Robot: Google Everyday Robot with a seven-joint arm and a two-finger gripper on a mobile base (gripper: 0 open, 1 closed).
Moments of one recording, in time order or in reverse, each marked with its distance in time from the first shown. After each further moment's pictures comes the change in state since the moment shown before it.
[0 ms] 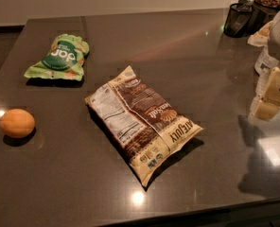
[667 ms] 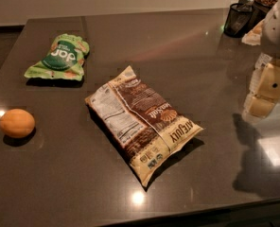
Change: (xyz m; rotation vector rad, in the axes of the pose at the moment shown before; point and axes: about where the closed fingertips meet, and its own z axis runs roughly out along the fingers) arm -0.010 -0.001 0.001 -0.017 0.001 -0.002
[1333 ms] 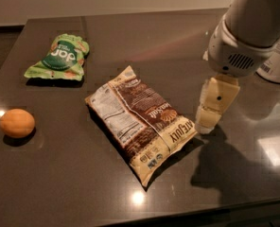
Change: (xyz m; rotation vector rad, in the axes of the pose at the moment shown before) arm -0.060 0.026 0.042 -0.073 -0.002 0.023
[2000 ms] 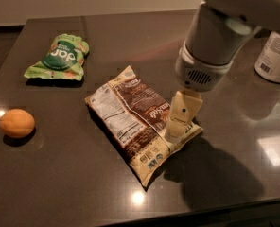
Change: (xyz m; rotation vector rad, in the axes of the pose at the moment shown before) arm -0.036 0.018 0.045 -0.055 0.032 0.055
